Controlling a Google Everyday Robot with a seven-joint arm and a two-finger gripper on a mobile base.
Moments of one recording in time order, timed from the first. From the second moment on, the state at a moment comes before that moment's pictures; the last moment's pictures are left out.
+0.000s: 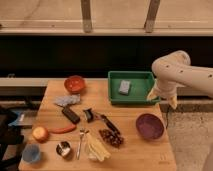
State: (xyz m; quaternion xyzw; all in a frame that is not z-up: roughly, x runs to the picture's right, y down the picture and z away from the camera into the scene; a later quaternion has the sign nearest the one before) arm 0.297 0.069 0.709 -0.08 0.31 0.81 0.50
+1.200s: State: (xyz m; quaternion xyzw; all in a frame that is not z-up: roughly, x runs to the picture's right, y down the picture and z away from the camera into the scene) arm 0.241 0.013 0.756 -0.04 0.24 0.80 0.55
